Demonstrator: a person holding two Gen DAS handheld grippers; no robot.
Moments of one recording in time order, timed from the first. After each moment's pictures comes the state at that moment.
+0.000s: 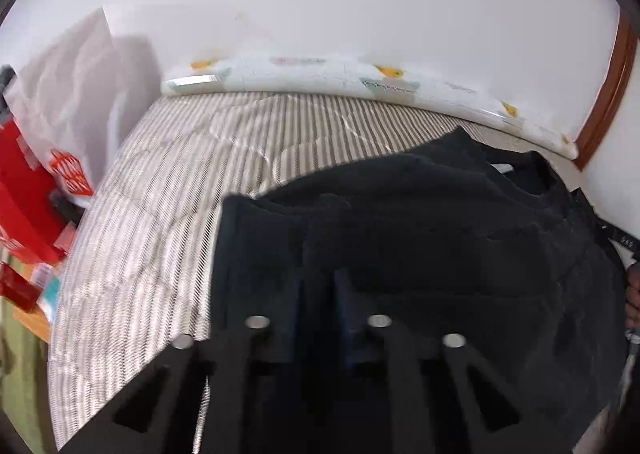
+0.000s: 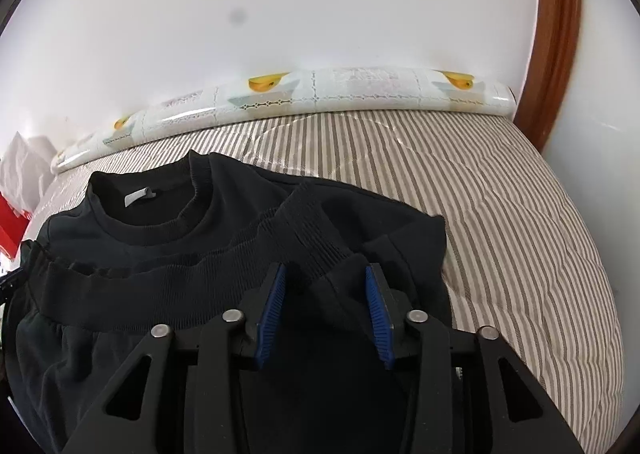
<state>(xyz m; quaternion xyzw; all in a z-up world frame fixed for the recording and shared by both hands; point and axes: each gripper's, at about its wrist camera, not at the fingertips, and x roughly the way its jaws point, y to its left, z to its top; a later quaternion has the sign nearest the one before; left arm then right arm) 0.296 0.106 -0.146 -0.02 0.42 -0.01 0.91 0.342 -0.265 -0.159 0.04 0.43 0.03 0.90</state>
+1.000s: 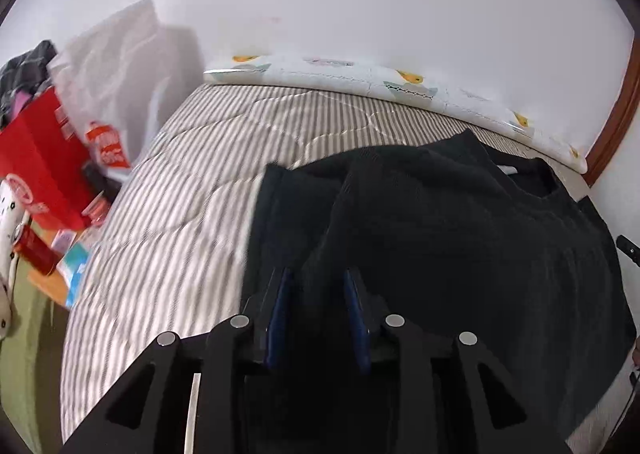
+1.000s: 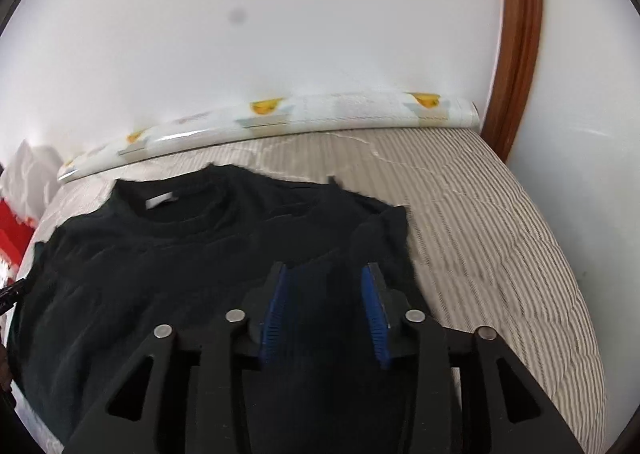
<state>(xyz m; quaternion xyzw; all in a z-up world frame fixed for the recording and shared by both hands) 0.244 0.122 -0.139 -0.06 0.43 0.02 0.90 0.280 -0.257 -0.122 0.04 0.40 0.00 0.92</state>
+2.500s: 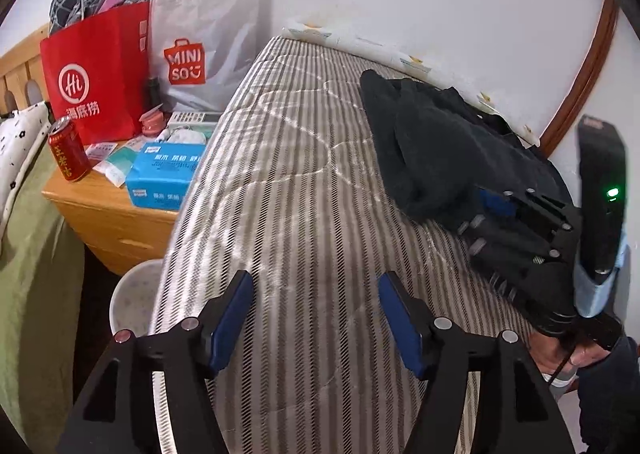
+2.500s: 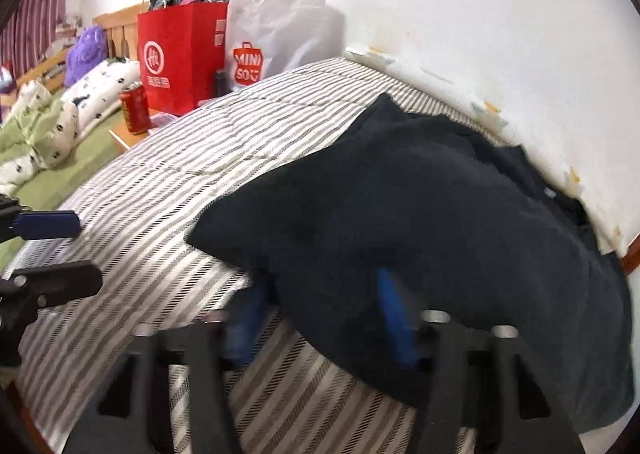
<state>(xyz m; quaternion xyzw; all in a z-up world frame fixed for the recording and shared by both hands) 0.052 0.244 -0.176 -0.11 0.42 -0.04 0.90 0.096 0.144 -0.164 -0.20 0.36 0.21 0.89</state>
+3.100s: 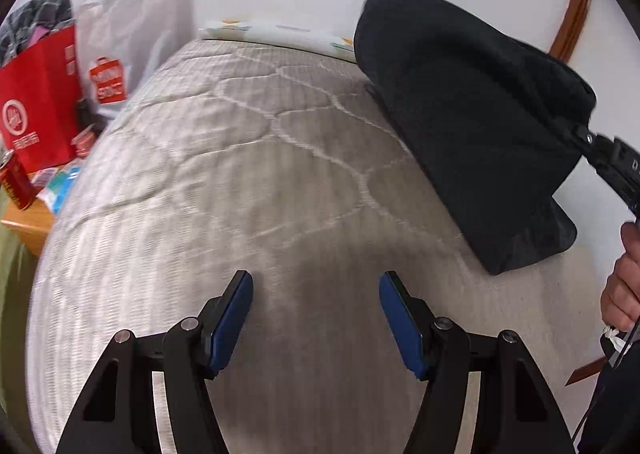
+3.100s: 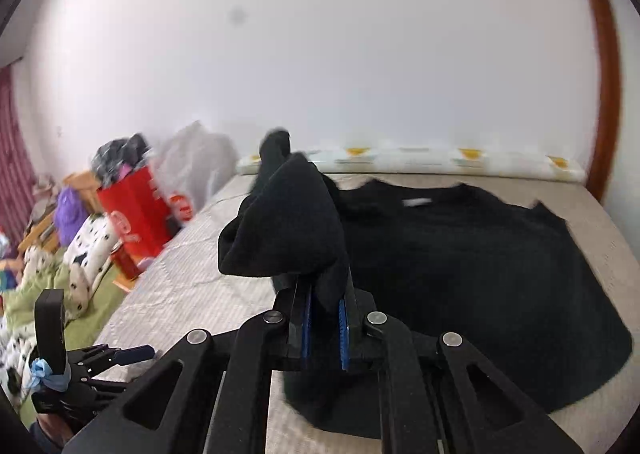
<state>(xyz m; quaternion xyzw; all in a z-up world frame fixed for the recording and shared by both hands) 0.089 0.134 -0.168 -0.09 0.43 -0.09 0.89 0.114 -0.073 -0.060 0.05 0.29 0.17 0.94</state>
